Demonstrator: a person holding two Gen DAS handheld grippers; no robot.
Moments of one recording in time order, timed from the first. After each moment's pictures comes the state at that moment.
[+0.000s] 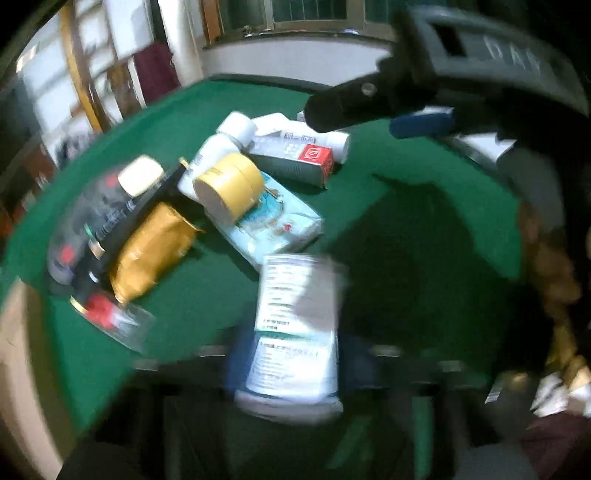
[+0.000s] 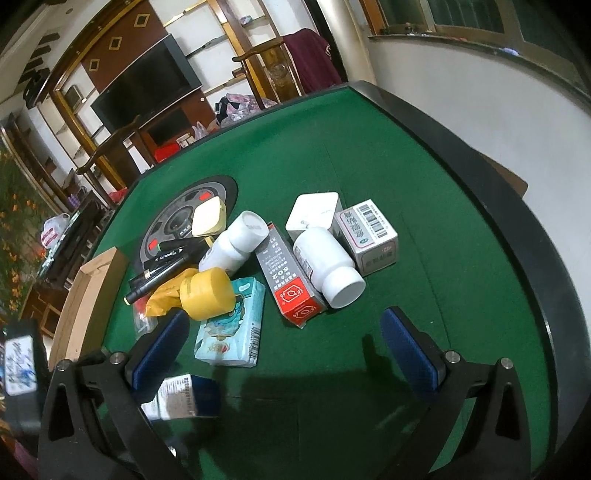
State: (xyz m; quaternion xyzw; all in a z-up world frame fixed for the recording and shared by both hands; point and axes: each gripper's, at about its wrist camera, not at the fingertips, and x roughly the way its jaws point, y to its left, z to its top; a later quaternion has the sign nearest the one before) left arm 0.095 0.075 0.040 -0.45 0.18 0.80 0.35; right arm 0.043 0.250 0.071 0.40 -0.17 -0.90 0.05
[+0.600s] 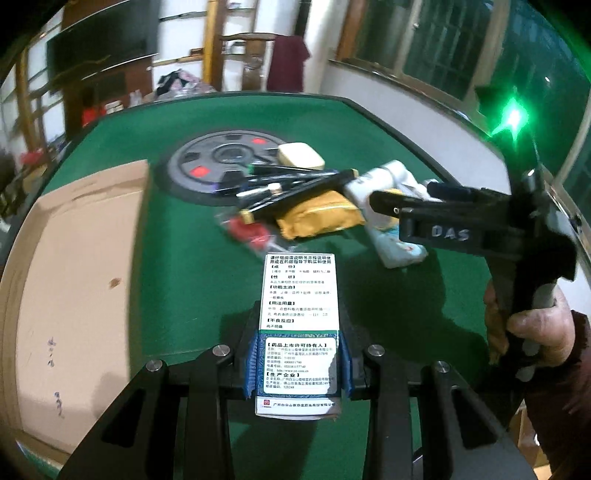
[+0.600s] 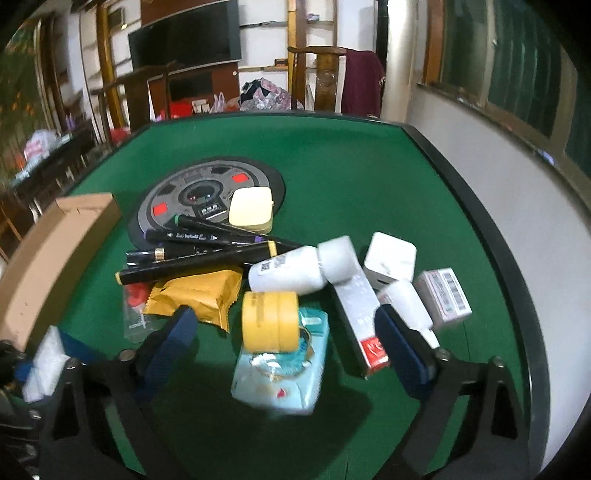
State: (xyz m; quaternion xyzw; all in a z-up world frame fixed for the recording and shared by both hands) left arm 0.114 -0.053 0.077 -0.44 0.00 0.87 0.20; right arm 0.006 0.145 0.069 0.40 0.03 -0.91 0.04
